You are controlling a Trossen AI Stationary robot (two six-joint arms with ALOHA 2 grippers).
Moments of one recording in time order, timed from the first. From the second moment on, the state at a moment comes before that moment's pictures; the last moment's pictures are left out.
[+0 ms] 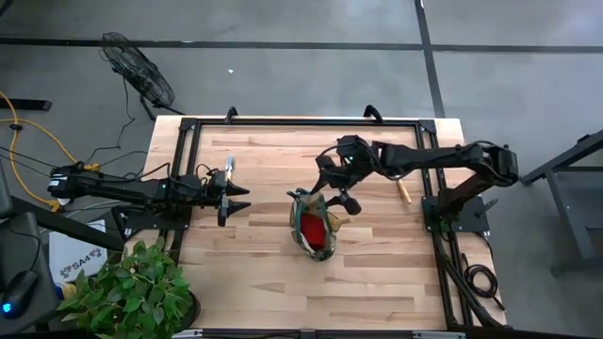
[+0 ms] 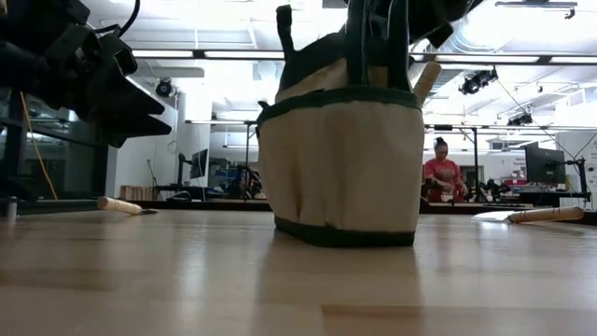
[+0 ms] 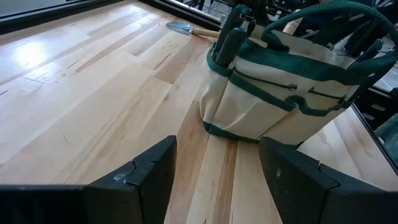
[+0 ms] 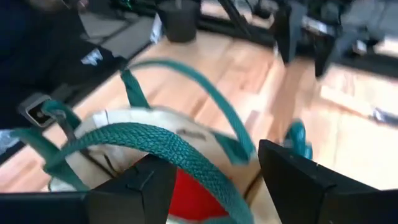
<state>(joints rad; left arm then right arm) -0.03 0.51 0.11 0.16 -0.14 -0.38 -0.19 1.50 1.05 -0.11 -0.61 -0.34</state>
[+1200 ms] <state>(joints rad) -0.03 0.75 0.28 0.29 -0.05 -0.14 -0.03 1.23 1.05 -0.55 -0.14 0.20</state>
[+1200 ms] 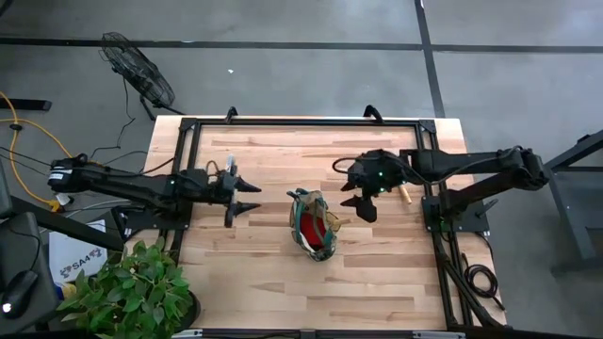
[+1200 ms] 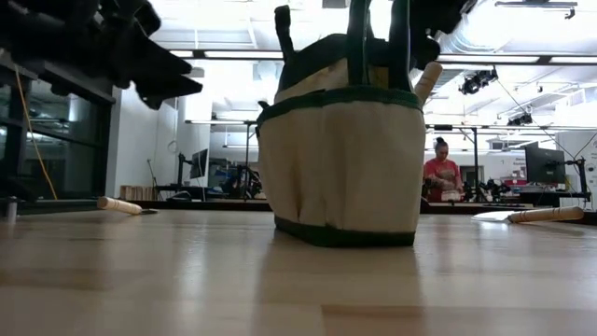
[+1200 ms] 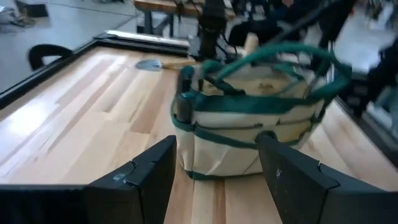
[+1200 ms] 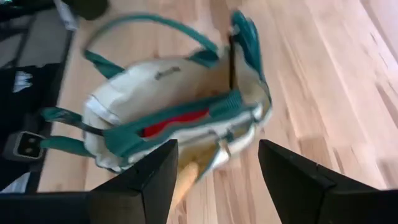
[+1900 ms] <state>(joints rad) -0.03 1.29 0.66 0.17 0.15 0.31 0.19 1.23 1.05 -0.65 0.10 0.40</state>
